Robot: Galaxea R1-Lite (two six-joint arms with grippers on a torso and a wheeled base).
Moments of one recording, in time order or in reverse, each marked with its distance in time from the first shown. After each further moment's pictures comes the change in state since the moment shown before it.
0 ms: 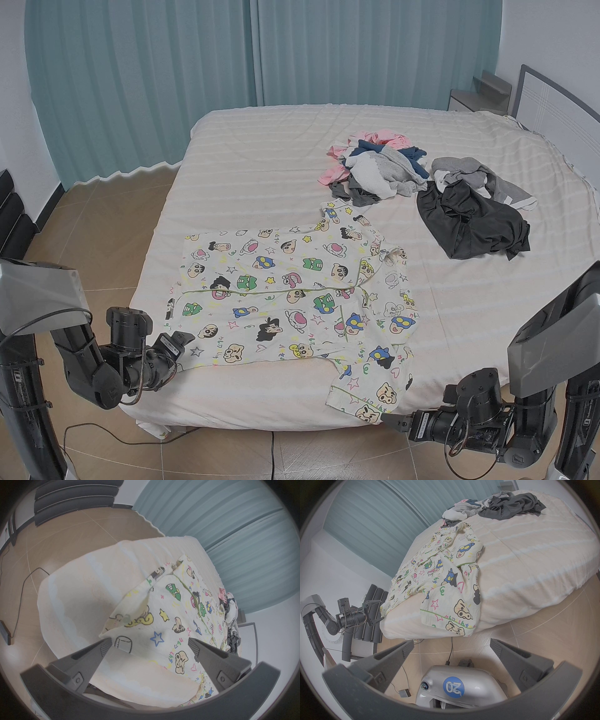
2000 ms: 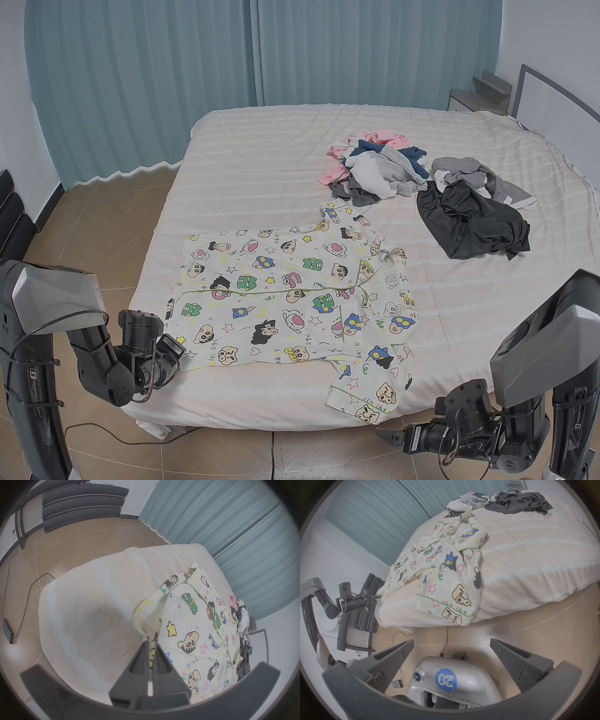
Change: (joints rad) left arm 0.000 0.104 -0.081 -0.001 0.147 -0.006; right arm 0.038 0.067 0.000 0.001 -0.001 -0.039
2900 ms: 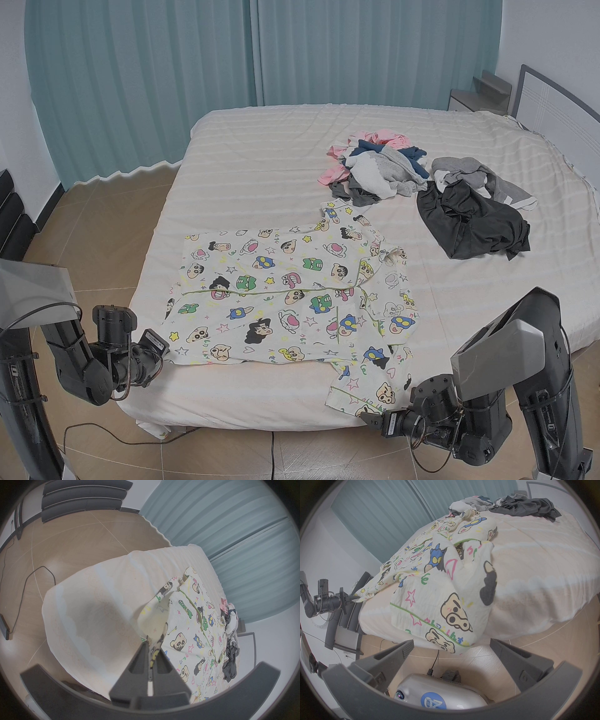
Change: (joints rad) left arm 0.090 -0.099 0.092 -0.034 -0.163 -0.001; right arm -0.052 0.216 -0.263 0.008 -0.055 -0.110
